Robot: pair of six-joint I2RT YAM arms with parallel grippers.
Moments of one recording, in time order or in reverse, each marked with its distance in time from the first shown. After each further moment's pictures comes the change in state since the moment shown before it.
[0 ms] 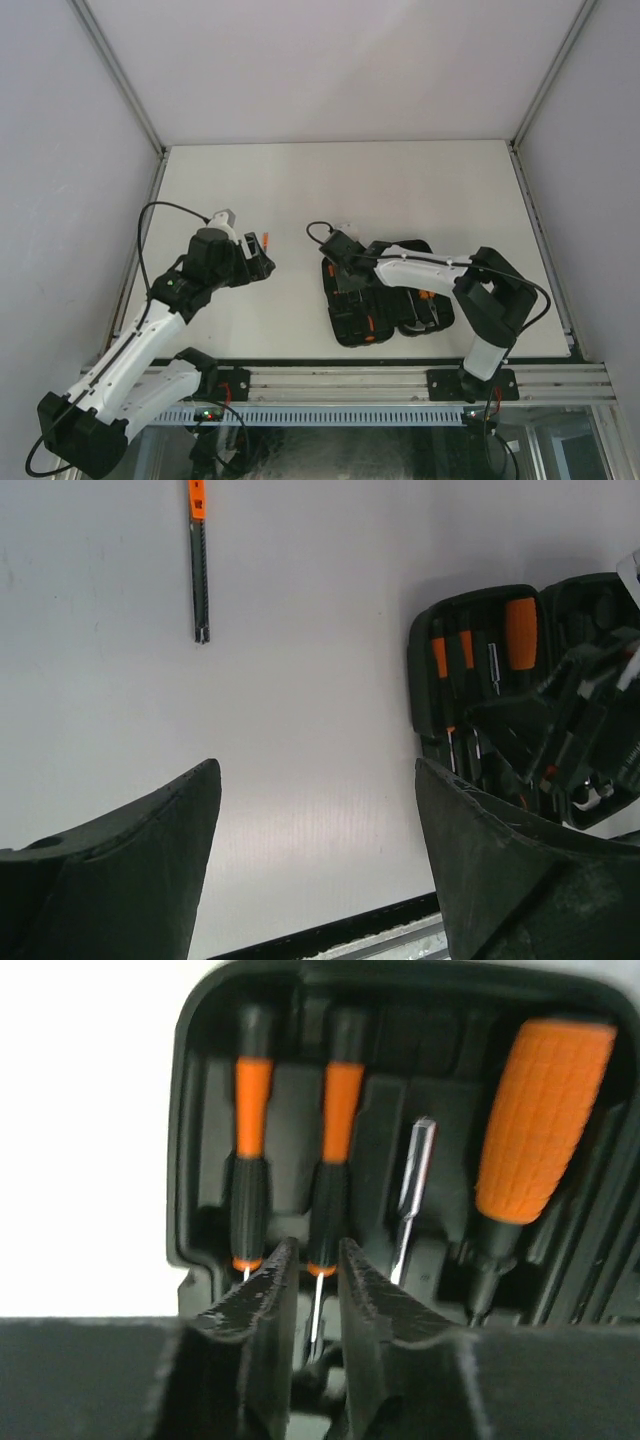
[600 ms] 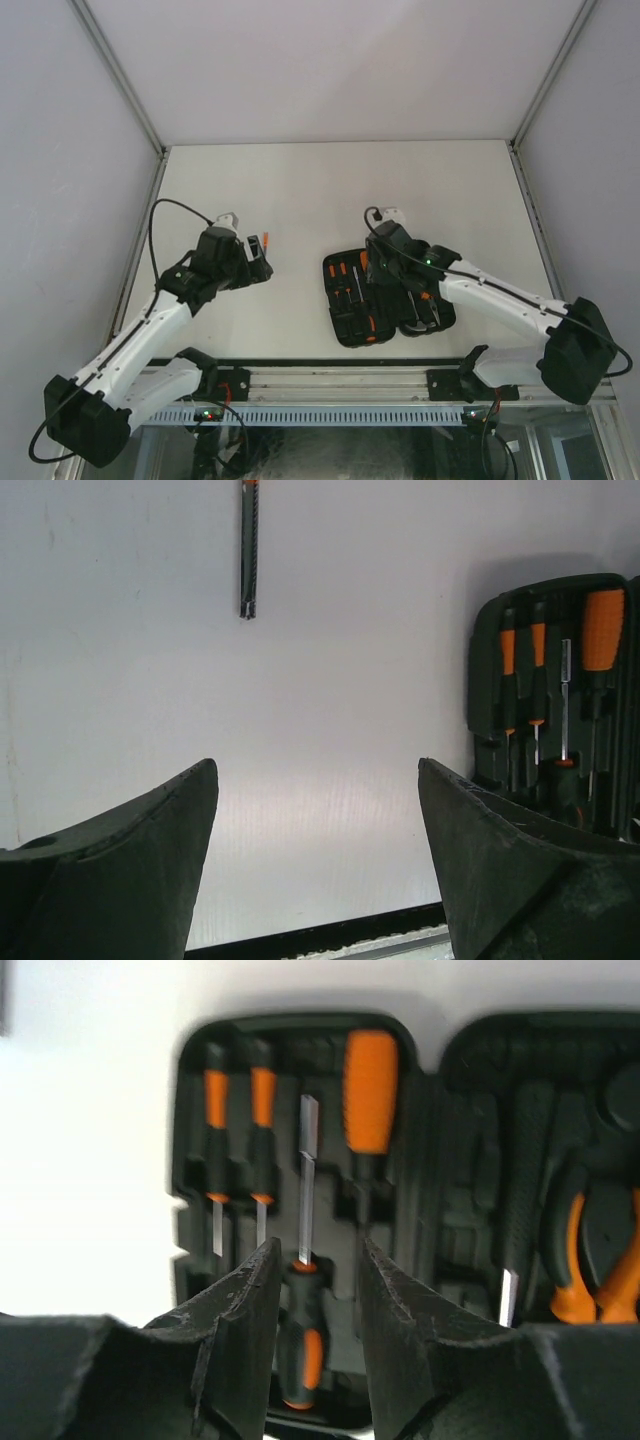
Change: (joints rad) left arm -0.001 0.058 -0.002 -0.051 -0.055 -0.002; right arm -0.111 -0.447 -0.154 -0.040 -0.031 -0.026
